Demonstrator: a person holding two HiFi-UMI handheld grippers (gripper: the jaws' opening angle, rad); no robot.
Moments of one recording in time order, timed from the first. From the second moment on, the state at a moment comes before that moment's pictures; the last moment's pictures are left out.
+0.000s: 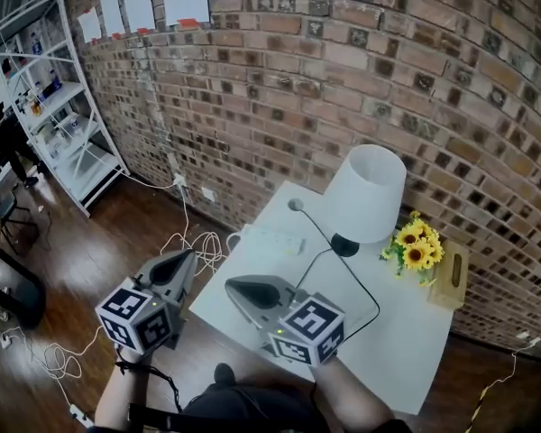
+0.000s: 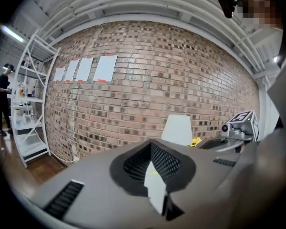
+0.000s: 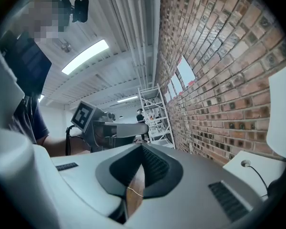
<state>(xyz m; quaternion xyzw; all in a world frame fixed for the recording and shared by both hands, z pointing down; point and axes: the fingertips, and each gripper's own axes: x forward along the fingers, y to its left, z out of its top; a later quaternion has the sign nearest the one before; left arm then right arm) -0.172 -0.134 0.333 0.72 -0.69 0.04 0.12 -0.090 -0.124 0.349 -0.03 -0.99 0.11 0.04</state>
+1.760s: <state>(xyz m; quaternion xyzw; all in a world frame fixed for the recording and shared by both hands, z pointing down) -0.195 0.213 0.359 0.49 -0.86 0.07 0.12 -0.144 0.152 0.341 -0.32 -0.94 0.11 0.04</state>
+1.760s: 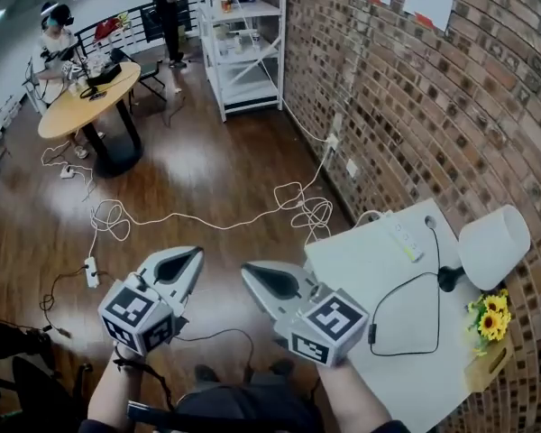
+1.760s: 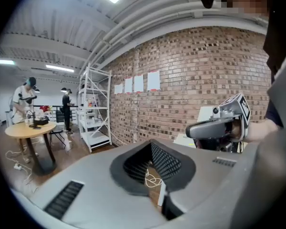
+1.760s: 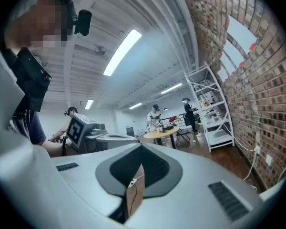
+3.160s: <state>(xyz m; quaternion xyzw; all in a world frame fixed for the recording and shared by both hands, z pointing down) -0.214 0.638 0.340 0.19 -0.98 0.00 0.11 -0.185 0.582 0.313 -0.62 -0.78 0.02 0.06</state>
